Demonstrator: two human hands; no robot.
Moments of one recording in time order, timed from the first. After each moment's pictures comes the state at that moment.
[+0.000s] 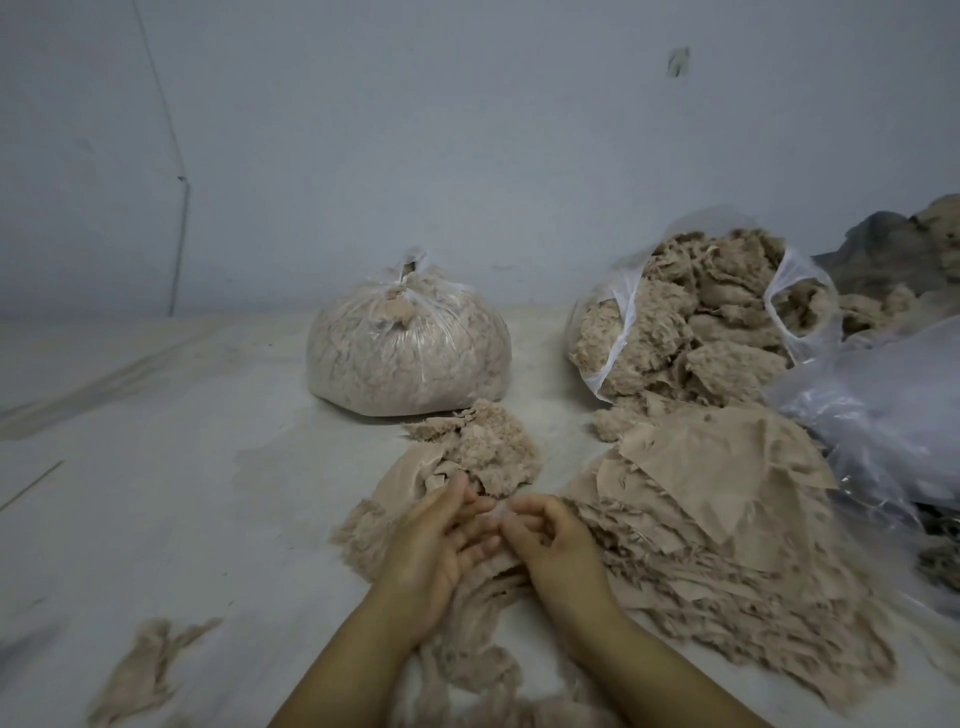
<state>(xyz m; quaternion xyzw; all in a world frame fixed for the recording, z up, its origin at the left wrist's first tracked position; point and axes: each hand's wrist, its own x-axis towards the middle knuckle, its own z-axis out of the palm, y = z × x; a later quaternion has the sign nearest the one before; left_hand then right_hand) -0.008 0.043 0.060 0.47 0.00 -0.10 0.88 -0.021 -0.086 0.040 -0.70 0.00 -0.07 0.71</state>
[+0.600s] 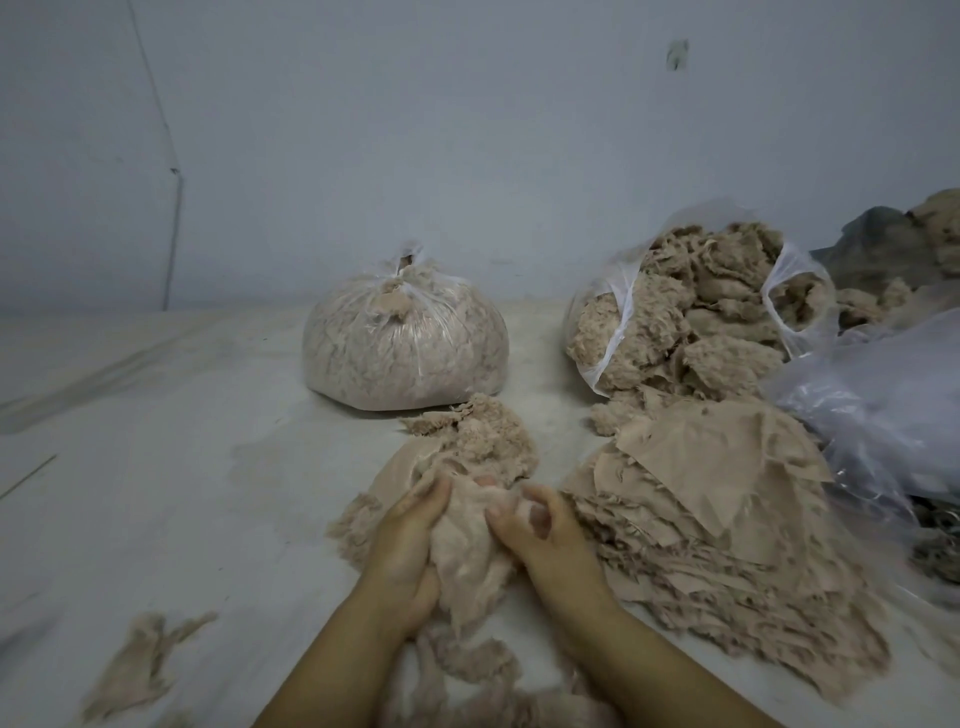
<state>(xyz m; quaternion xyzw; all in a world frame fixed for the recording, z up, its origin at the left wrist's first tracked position) -0.005 0.045 0.055 0.40 0.01 -0.11 0.91 -0.022 -0.085 0.037 -0.68 0.02 -0.04 0.73</state>
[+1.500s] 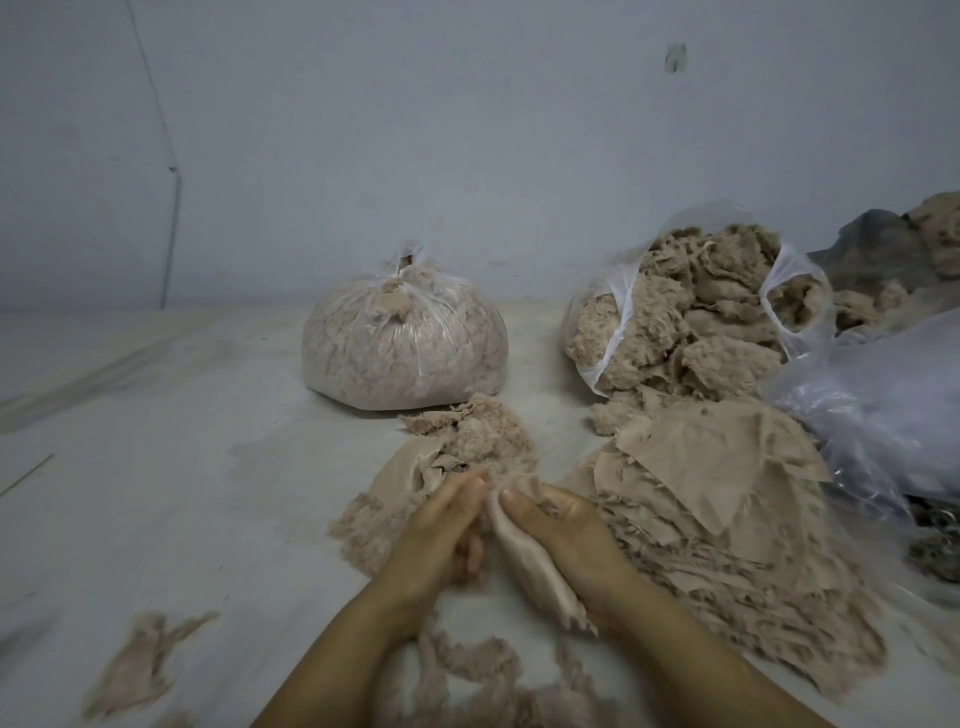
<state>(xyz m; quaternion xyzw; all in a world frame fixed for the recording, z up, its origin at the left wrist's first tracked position) -0.013 0.049 0.052 0.68 -0.13 -0.05 0.72 -0.025 -0.103 0.061 -0.63 -0.12 0.02 0.77</state>
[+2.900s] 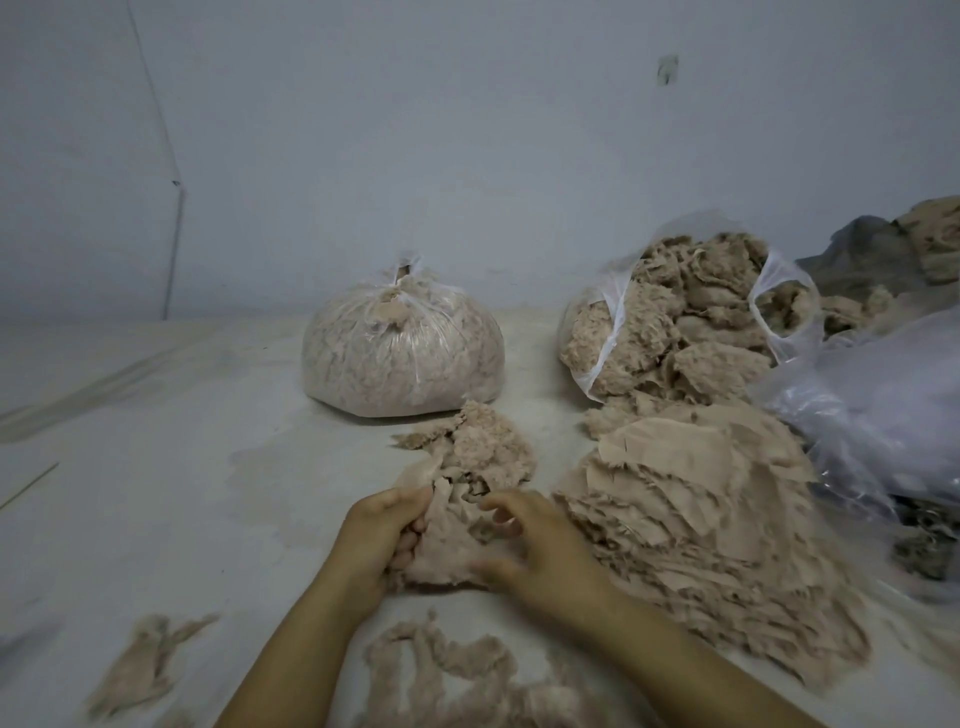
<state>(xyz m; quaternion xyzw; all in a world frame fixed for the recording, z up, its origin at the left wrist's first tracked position) 0.000 0.079 0.060 0.68 0.04 -0.01 0.73 -0.029 -0.103 0.057 -0.91 -0.18 -0.06 0.38</state>
